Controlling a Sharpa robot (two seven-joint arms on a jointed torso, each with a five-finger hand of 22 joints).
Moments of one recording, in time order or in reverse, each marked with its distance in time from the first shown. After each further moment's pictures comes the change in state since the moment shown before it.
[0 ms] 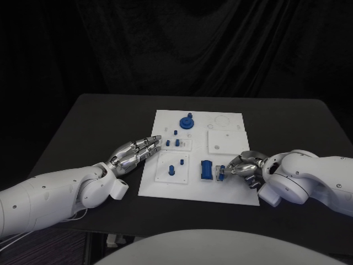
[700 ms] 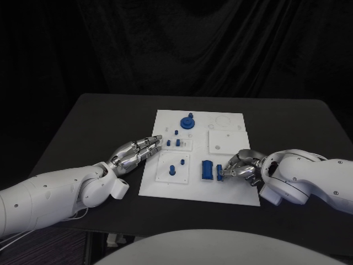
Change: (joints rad) left arm 0.000 0.002 0.000 -0.003 0.001 0.003 0.000; left_hand -0.004 -0.004 0.000 0.000 0.000 0.000 0.000 0.000 0.000 0.000 0.000 0.000 0.000 0.000 0.000 0.000 -0.001 0.000 0.003 0.004 0.000 0.000; right arm 0.000 0.015 0.000 -0.007 -0.205 0.050 -0.010; right_hand -0.027 0.023 -0.070 0.028 -0.174 -0.016 -0.001 -0.011 -0.001 0.000 0.000 0.000 0.000 0.000 0.000 0.000 -0.016 0.000 0.000 0.000 -0.013 0.000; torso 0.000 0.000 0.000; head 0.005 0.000
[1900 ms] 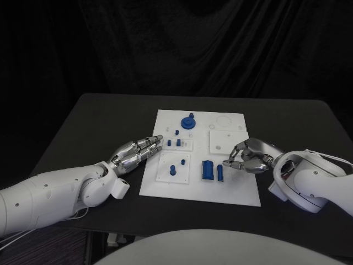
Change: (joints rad) left arm -0.001 -0.003 0.000 0.001 0.000 0.001 0.001; left_hand 0.000 0.000 0.007 -0.001 0.000 0.004 0.004 0.000 0.000 0.000 0.000 0.000 0.000 -0.004 0.004 0.000 0.001 0.000 0.001 -0.002 0.000 0.001; right arm 0.000 -0.103 0.000 0.091 -0.327 -0.185 0.179; right_hand 0.044 -0.023 -0.109 0.051 -0.221 -0.013 -0.001 0.031 0.022 -0.004 0.004 0.000 0.000 -0.001 0.007 0.005 0.015 0.000 0.004 0.004 0.006 0.000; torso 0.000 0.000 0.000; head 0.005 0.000
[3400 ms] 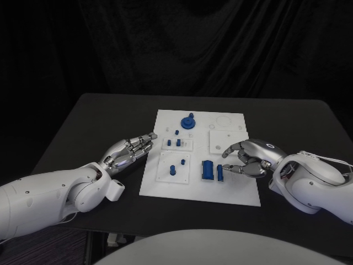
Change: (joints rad) left arm 0.024 -0.108 -0.004 0.161 -0.090 -0.236 0.012; left_hand -0.016 -0.076 -0.011 0.011 0.080 0.109 -0.002 0.038 0.010 0.046 -0.029 0.050 0.008 0.002 -0.041 0.000 0.000 -0.024 -0.009 -0.091 0.000 -0.013; right arm -0.037 0.012 -0.001 -0.058 -0.293 -0.028 0.164; right_hand 0.105 -0.021 -0.016 0.038 -0.004 -0.060 0.042 -0.334 -0.261 0.004 0.017 -0.039 0.000 0.002 0.016 0.004 0.016 0.000 -0.002 0.020 0.007 0.000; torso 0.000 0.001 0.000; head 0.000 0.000
